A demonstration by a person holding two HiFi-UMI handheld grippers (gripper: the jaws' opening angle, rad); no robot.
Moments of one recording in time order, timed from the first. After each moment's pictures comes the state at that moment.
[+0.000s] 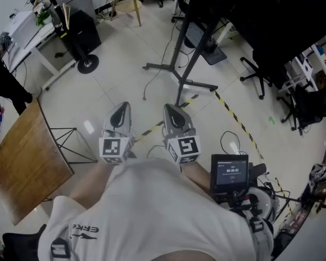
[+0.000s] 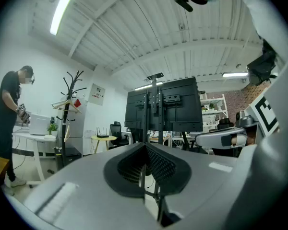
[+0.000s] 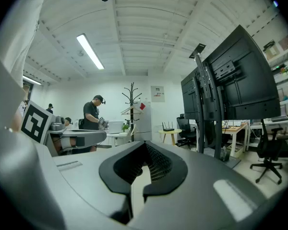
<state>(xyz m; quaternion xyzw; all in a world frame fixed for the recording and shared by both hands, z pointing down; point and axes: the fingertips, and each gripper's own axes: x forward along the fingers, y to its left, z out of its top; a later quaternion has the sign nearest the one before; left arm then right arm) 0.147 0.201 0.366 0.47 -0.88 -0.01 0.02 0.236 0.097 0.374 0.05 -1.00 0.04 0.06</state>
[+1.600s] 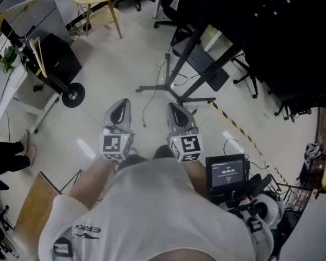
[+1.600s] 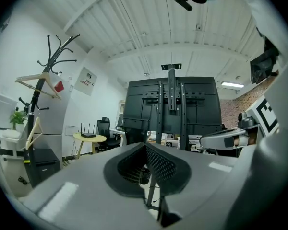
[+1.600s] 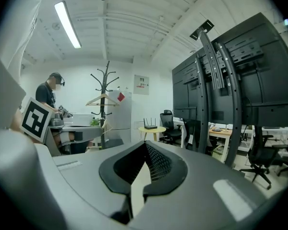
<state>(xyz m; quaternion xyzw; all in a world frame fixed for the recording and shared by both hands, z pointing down) -0.193 0.050 0.381 0.56 -0.83 -0.04 0.04 -0.070 -0.041 0.385 0.18 -0.98 0.02 0.10</state>
